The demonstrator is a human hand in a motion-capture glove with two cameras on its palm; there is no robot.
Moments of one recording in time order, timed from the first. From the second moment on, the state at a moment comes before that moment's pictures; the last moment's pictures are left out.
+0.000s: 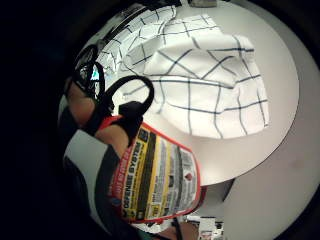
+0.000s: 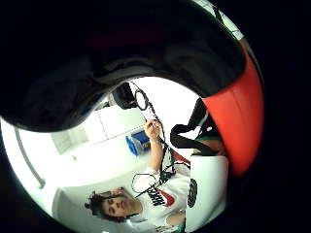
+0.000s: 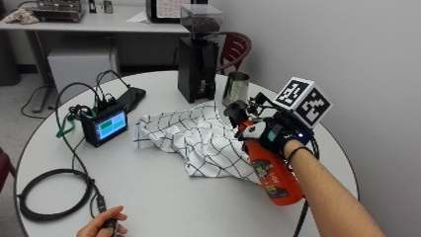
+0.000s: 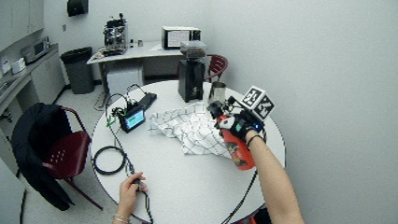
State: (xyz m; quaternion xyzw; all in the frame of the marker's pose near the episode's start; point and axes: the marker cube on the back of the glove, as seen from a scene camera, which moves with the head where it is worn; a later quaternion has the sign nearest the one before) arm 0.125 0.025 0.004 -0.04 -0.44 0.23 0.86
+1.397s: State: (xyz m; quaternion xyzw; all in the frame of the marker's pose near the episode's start) arm -0.010 -0.030 -0.031 0.28 -0.54 -0.02 0.79
